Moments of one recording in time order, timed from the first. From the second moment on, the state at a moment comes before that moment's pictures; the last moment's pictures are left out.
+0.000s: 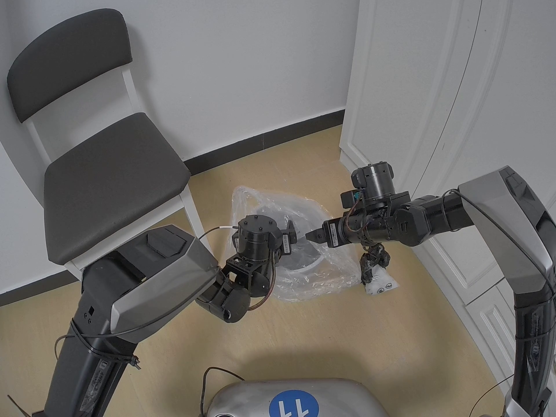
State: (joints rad) left arm -0.60 2.58 -1.43 -0.99 0.46 -0.23; right arm 0.45 2.34 -1.61 -0.14 0.05 0.06
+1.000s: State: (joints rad) left arm -0.65 2.64 -1.45 -0.98 0.53 -0.23; right arm 0.22 2.15 -1.10 -0.60 0.05 0.11
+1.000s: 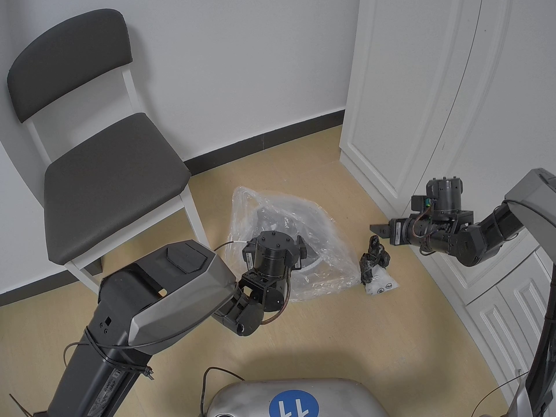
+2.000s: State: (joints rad) left arm -0.68 2.60 -1.42 -0.98 0.53 -0.23; right arm 0.23 2.55 -1.32 -0.75 0.11 0.31
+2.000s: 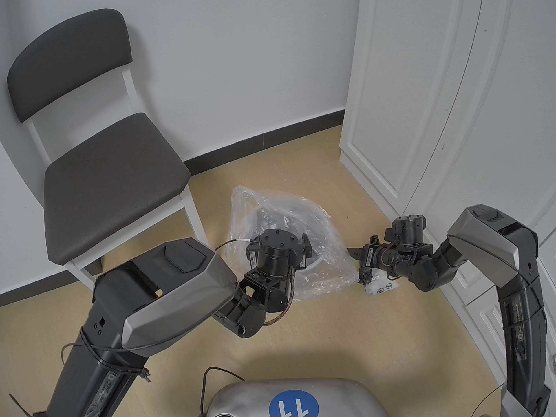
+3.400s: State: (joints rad) left arm -0.65 2.59 -1.43 -0.99 0.53 -0.24; right arm 0.21 2.60 -1.54 -0.73 0.09 0.44
